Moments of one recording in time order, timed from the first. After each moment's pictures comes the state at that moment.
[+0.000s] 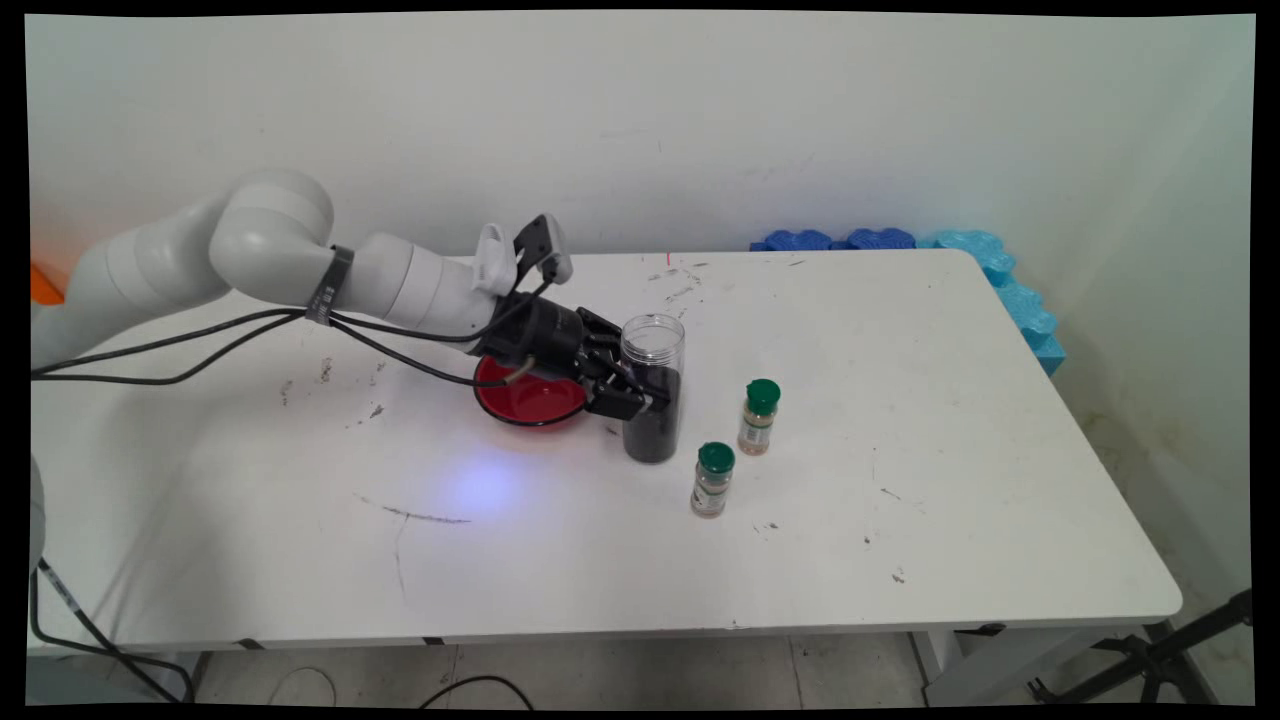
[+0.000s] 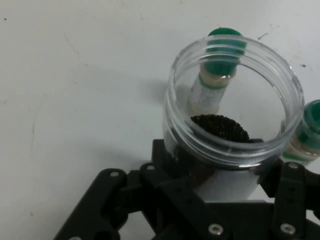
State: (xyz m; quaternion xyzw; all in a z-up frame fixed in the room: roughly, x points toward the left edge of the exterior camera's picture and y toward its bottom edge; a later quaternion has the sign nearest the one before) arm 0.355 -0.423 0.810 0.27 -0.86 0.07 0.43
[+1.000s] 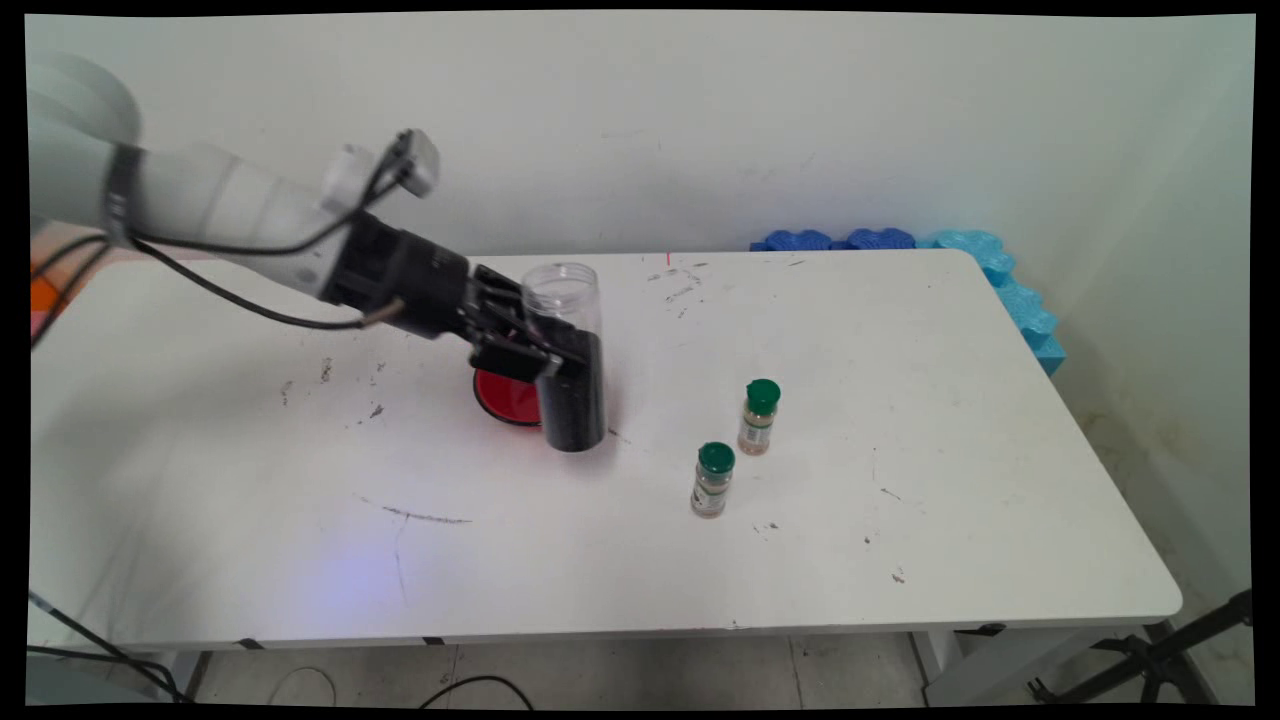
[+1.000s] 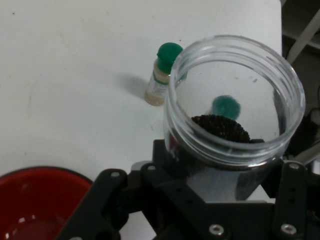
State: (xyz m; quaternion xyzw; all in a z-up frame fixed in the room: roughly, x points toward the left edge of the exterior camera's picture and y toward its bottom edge) arm 0.420 -0.361 0.913 0.32 -0.84 0.03 0.44
